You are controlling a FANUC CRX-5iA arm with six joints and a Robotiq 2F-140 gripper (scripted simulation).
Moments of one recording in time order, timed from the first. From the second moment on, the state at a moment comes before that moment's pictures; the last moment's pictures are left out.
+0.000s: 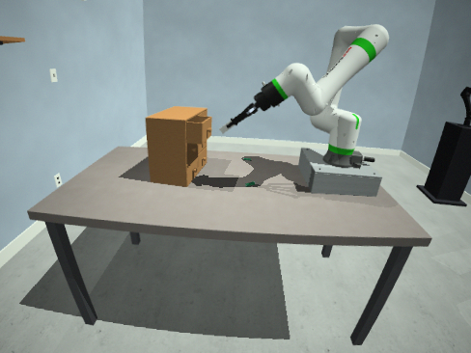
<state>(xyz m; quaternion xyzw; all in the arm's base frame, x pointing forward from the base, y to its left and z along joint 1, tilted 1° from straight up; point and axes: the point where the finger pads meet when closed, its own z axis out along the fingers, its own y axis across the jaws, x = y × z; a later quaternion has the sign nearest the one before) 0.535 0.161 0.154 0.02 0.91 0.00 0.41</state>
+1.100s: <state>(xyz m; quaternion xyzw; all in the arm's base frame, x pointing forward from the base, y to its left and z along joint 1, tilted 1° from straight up) 0.547 0.160 0.154 0.02 0.91 0.00 0.41</state>
